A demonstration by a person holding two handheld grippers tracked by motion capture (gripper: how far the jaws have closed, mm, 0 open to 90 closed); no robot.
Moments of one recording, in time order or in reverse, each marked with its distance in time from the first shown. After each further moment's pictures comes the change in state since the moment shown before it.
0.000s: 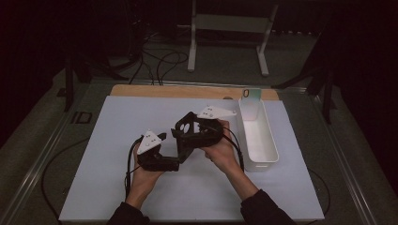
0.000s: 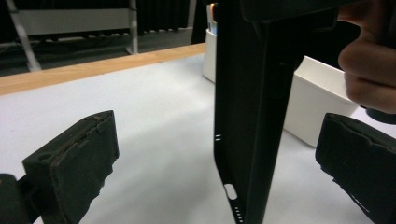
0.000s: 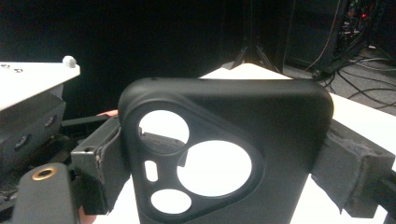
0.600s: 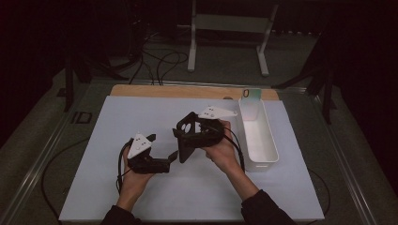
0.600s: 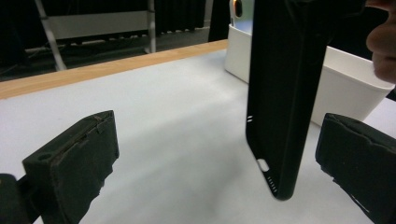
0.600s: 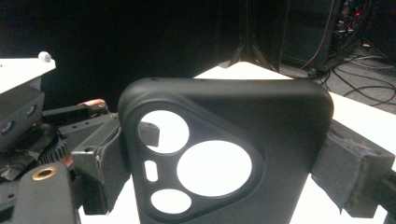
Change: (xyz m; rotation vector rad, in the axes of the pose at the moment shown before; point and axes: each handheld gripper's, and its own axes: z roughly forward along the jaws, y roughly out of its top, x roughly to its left) left arm 0.017 -0.012 -0.022 -0.007 0.063 0.015; right arm -0.003 -0.002 -0.001 0.000 -0.017 0.004
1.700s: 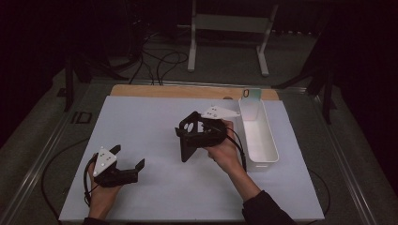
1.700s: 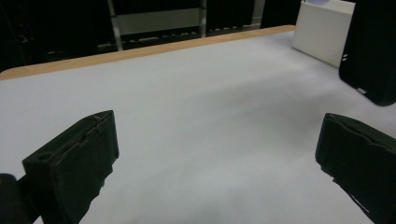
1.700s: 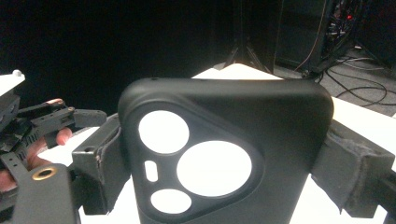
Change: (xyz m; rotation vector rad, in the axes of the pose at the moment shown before) left arm 0.045 -0.052 -0.060 0.003 0.195 0.015; right arm -0.002 0.000 -0.006 -0.008 -0.018 0.001
